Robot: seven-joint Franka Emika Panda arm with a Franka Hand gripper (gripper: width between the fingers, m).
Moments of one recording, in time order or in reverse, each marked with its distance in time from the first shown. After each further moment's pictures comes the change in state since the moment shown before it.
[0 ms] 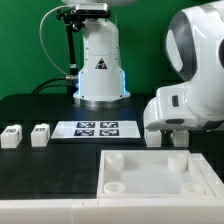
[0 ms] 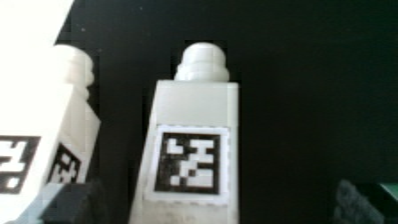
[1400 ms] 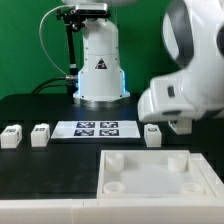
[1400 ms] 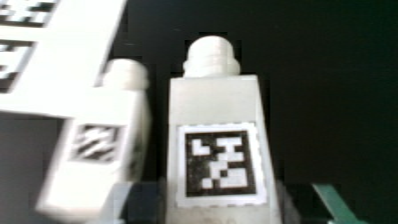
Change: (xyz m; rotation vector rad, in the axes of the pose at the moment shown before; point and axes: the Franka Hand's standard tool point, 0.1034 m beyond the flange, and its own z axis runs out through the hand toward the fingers) arm -0.021 0.023 -0.067 0.001 -0.004 -0.079
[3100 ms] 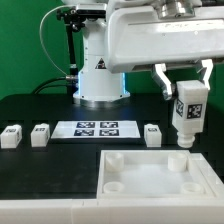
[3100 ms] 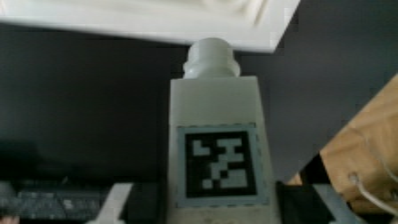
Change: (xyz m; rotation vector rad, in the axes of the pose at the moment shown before) arm 0.066 0.059 -0.217 -0.038 1.451 -0.139
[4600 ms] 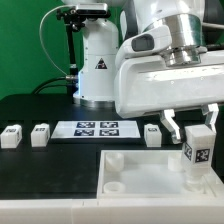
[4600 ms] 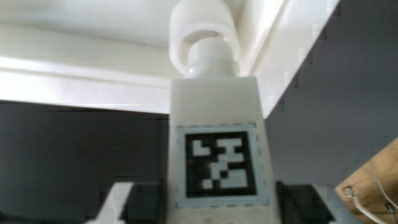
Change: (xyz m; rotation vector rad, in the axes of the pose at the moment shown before) arm -0.048 -0.016 0.049 0.021 -0.058 -0.004
